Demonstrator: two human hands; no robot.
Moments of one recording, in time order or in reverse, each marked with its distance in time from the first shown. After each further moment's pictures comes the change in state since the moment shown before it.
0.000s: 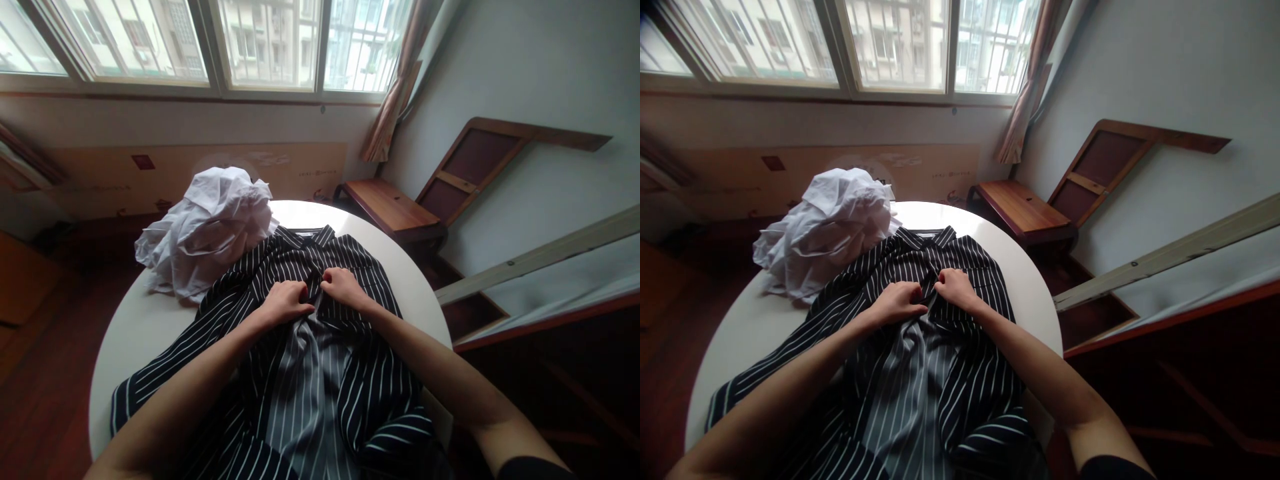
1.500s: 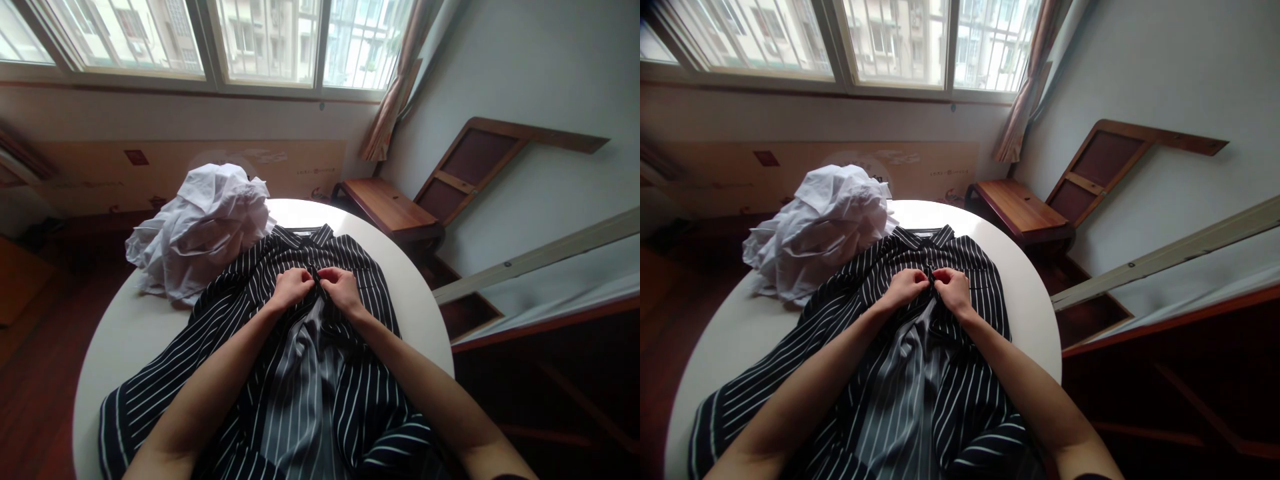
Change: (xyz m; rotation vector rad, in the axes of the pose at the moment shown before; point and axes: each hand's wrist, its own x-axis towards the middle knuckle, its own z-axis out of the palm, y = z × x) left_hand 0.048 -0.001 0.014 -0.268 0.114 -0.226; right_hand -0.006 0.005 0.018 0.673 0.267 0.113
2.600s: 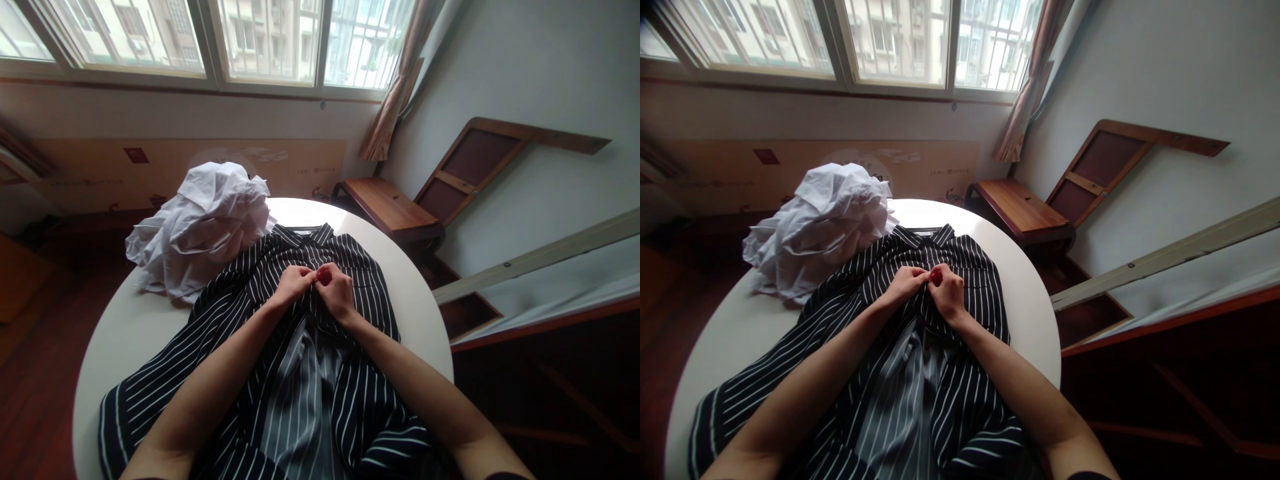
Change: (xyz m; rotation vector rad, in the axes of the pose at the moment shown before) left_hand 0.005 -0.006 0.010 -0.422 0.028 0.021; right_hand -0.012 -0.010 0.014 -0.248 0.131 -0.184
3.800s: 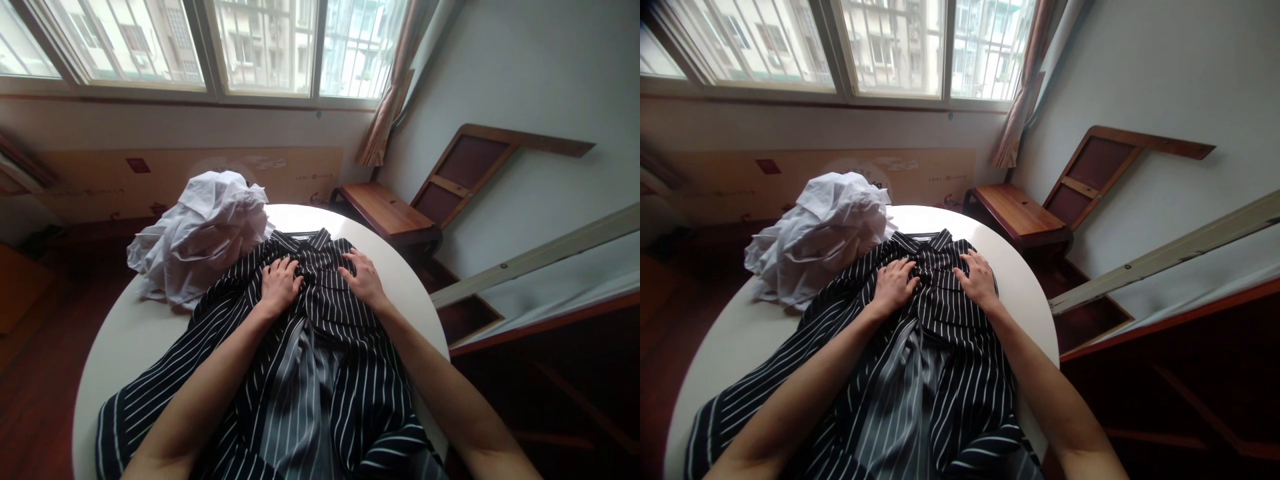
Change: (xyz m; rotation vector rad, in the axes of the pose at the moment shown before) left_hand -0.009 -0.007 -0.014 0.765 0.186 0.099; right_hand 0.037 0.054 -0.053 -0.315 -0.090 -0.069
